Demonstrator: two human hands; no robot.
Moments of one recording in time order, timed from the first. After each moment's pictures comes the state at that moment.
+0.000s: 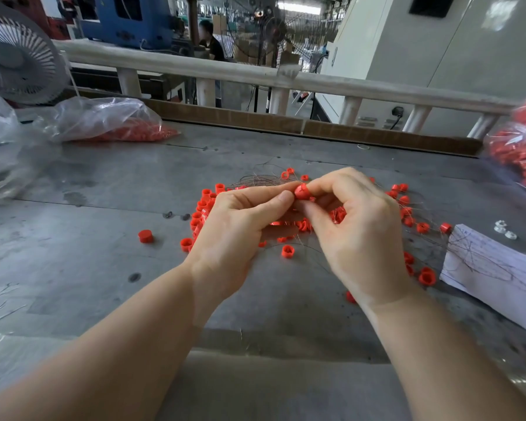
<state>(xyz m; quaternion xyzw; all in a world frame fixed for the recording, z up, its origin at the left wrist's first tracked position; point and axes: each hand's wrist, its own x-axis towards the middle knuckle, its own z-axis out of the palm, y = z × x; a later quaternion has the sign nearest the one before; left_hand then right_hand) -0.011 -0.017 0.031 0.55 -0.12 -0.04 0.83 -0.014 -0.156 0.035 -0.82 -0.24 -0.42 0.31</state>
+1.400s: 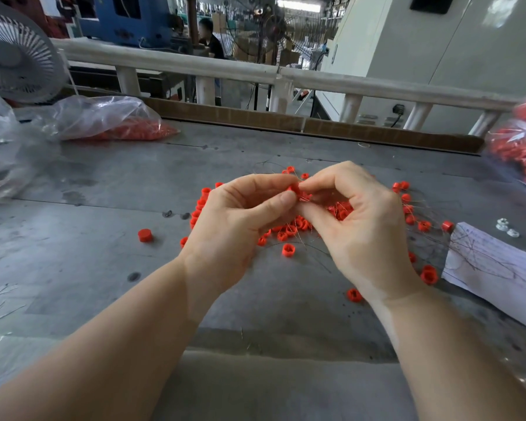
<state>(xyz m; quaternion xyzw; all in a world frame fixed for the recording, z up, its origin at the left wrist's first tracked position) -0.006 -0.014 0.031 0.52 -0.14 -0.01 0.84 -0.014 -0.158 0.040 -0.81 -0.25 -0.37 0.38</state>
